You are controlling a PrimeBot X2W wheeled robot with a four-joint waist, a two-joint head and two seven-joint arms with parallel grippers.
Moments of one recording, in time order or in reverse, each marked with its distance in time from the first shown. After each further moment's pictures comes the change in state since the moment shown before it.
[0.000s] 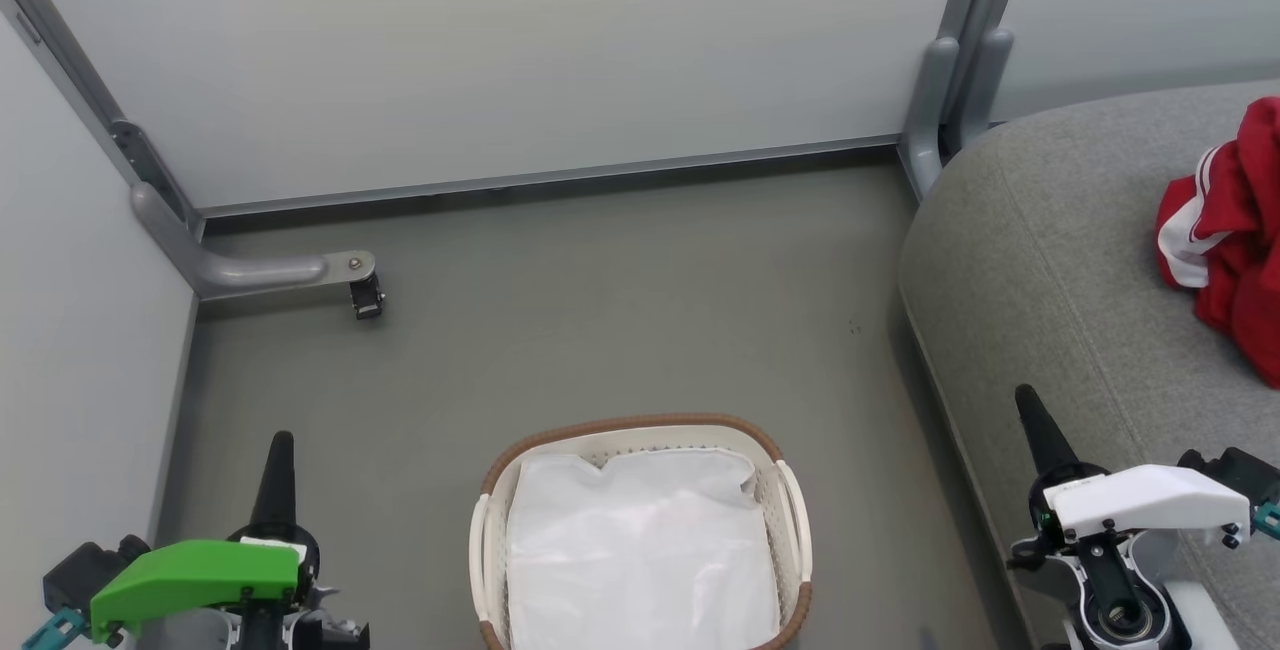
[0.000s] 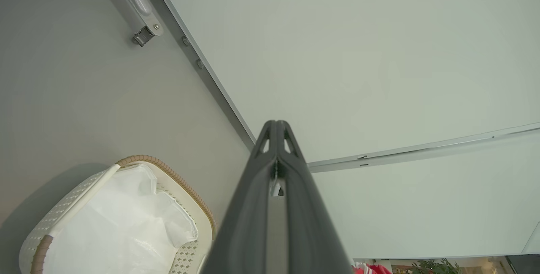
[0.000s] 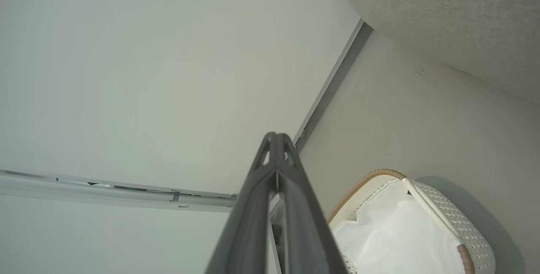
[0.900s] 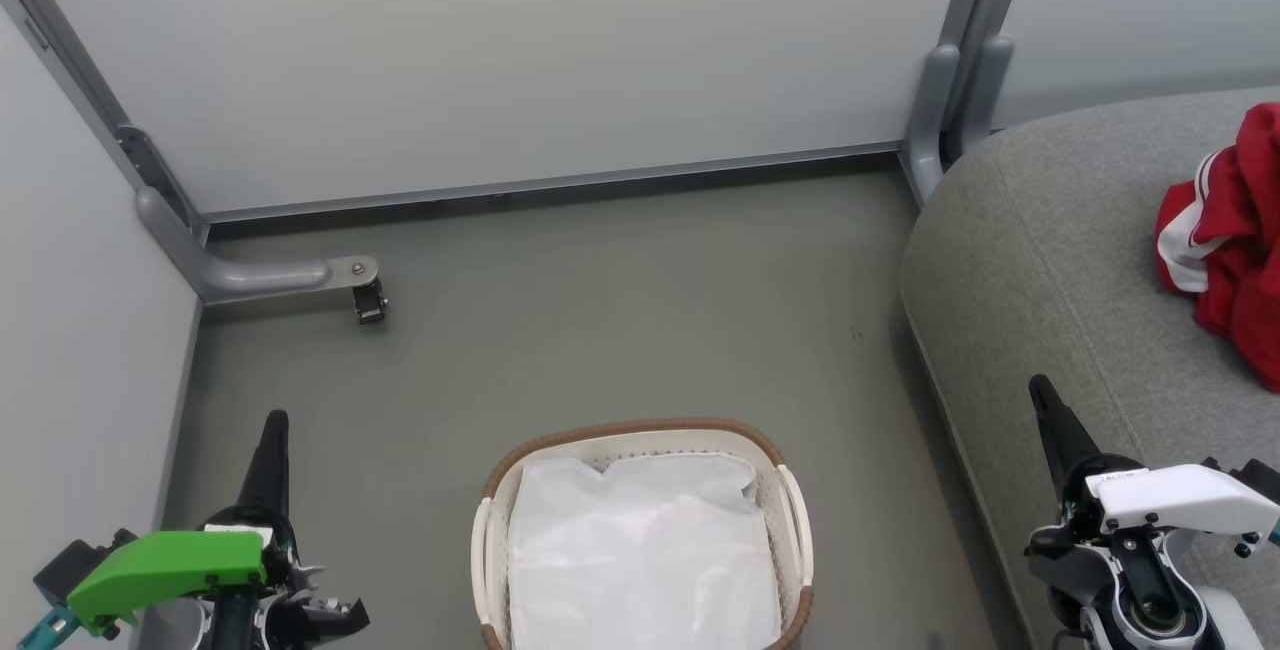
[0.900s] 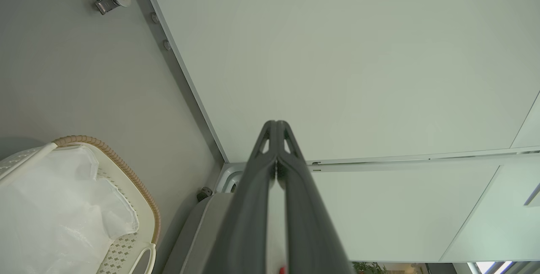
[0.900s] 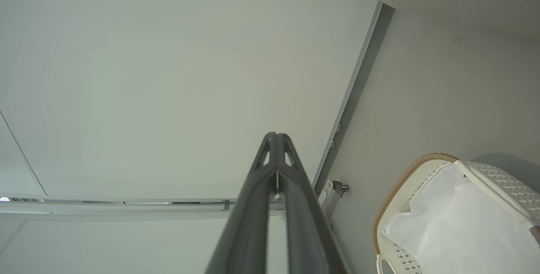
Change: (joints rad) left arm -0.017 0.001 0.021 -0.020 -0.217 -0.011 0.057; right arm 0.014 -0.001 -0.035 -0.047 0.228 0.000 0.056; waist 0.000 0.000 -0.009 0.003
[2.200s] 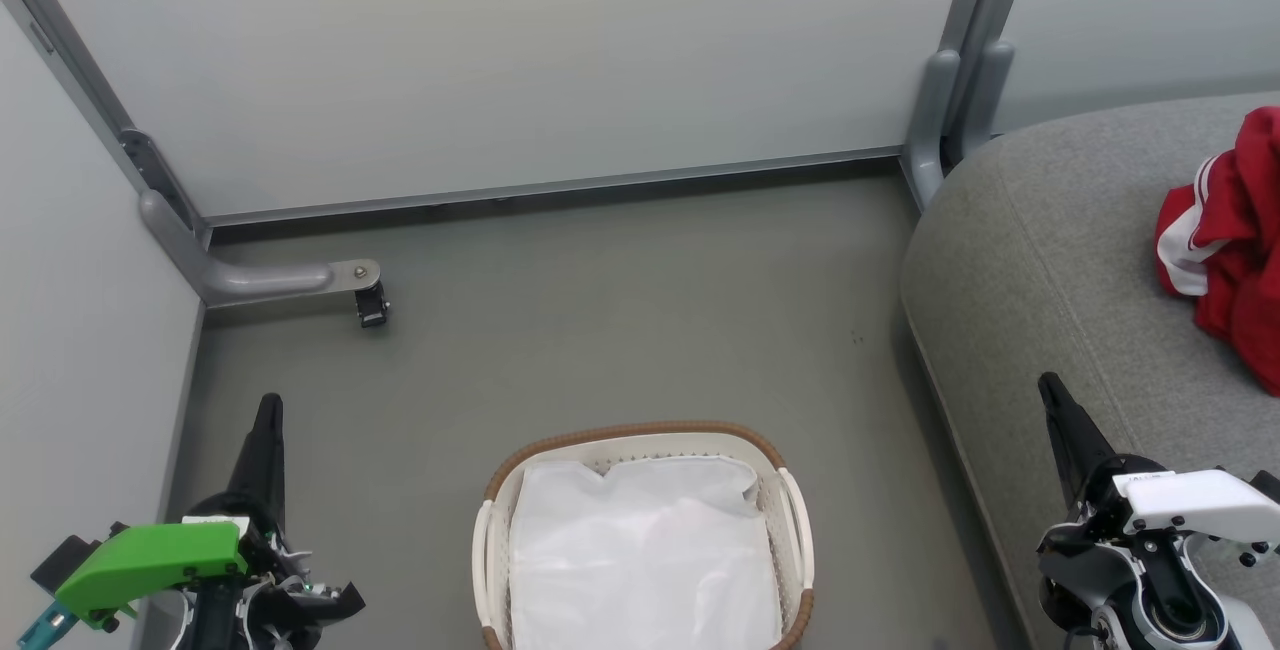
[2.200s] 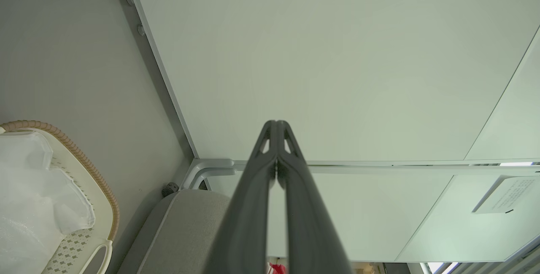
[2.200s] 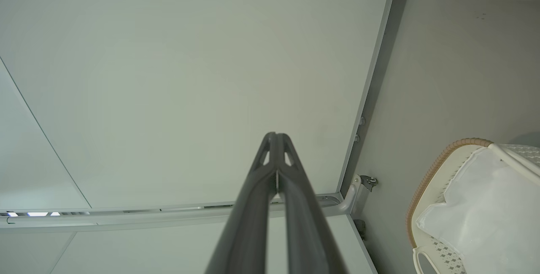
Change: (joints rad) left arm -0.016 0.001 0.014 -0.014 -0.131 -0.006 0.034; right arm 0.014 -0.001 -0.022 -0.028 0.137 0.000 0.035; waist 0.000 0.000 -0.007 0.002
